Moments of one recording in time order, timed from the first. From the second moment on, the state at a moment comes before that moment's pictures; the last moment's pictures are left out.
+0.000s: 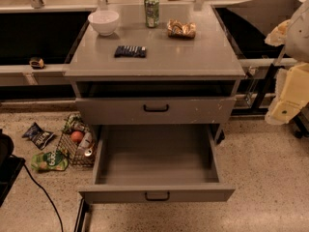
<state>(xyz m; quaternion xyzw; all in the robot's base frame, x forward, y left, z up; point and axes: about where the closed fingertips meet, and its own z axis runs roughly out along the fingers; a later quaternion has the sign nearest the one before) 0.438 -0.213 0.988 -0.60 0.78 -0.05 0.18</state>
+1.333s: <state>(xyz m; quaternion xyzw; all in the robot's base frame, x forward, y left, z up) 0.615 -0.145 0.994 -0.62 0.70 0.08 0.35</state>
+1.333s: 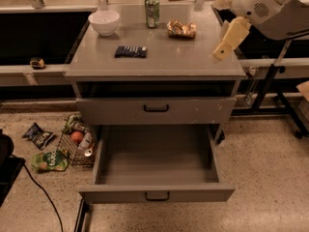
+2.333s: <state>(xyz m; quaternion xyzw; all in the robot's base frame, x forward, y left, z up) 0.645 -0.133 0.971 -0.57 0.72 0.10 0.38</state>
